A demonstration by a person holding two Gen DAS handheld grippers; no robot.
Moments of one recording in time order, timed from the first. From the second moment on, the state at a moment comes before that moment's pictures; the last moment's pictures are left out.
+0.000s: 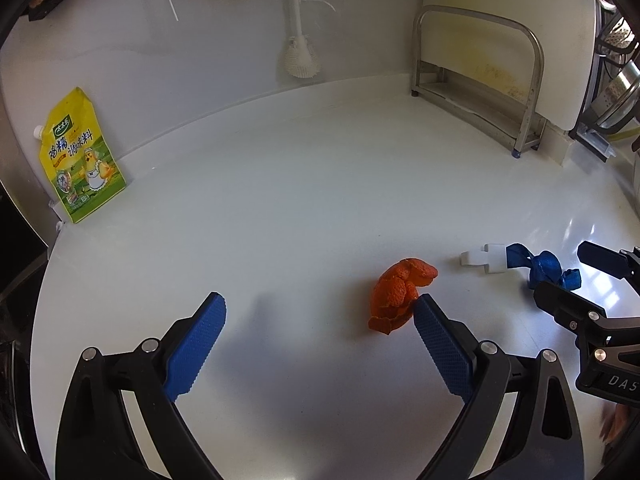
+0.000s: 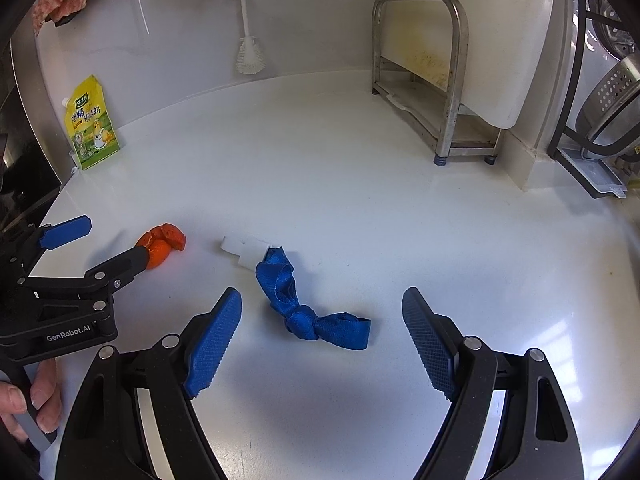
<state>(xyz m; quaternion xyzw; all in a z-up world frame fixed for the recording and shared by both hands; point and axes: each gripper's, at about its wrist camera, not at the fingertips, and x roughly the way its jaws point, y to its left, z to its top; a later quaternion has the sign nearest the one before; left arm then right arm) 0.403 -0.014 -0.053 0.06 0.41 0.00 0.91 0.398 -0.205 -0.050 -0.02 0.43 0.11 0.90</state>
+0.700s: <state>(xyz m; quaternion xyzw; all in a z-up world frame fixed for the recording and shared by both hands) 0.416 -0.015 -0.059 0.04 0.43 -0.03 0.90 0.401 -0.197 -0.054 -0.03 0.43 0.13 0.89</state>
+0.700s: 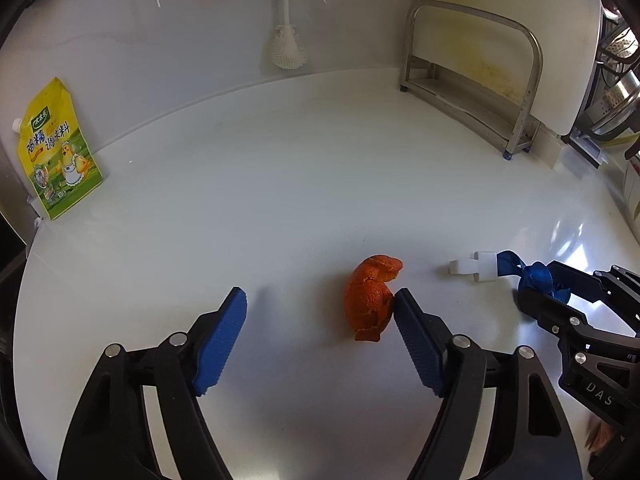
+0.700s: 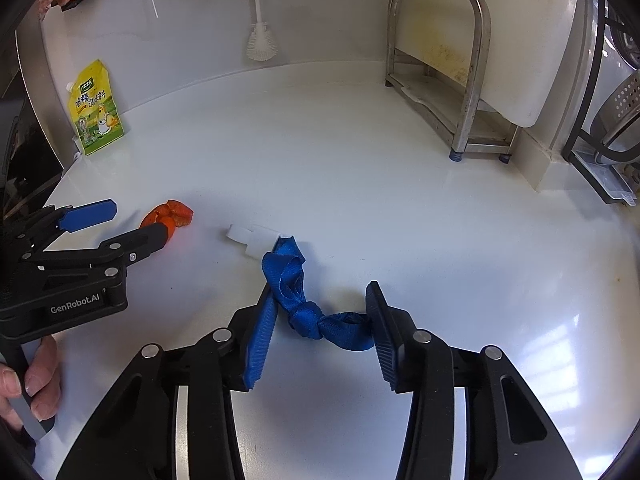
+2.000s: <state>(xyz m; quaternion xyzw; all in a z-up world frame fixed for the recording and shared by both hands) 0.356 -0.018 -0.032 0.04 0.38 -0.08 0.92 0.338 -0.213 -0.026 0.02 0.37 0.13 0.92</state>
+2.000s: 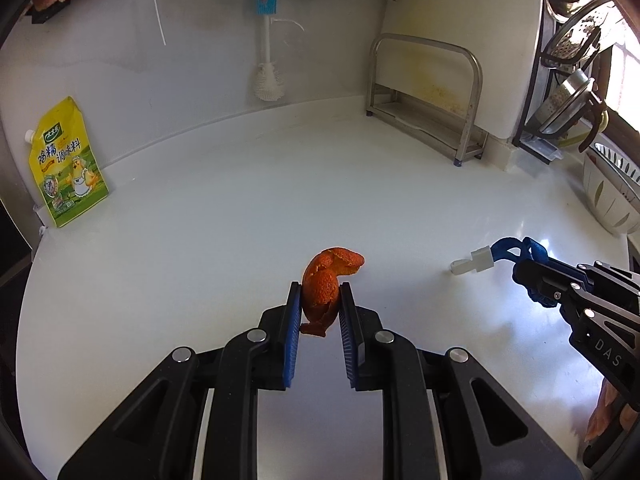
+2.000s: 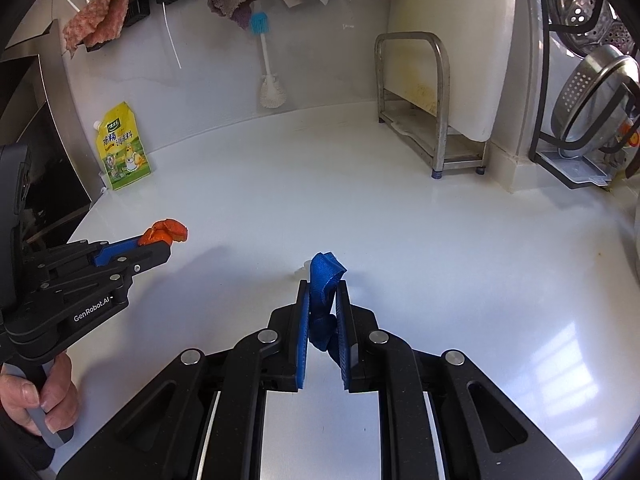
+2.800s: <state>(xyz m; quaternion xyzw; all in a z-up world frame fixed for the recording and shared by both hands) 0.136 -0.017 -0.019 0.01 0.37 -0.12 0.92 0.084 -0.210 -0.017 0.09 0.33 0.07 0.94</state>
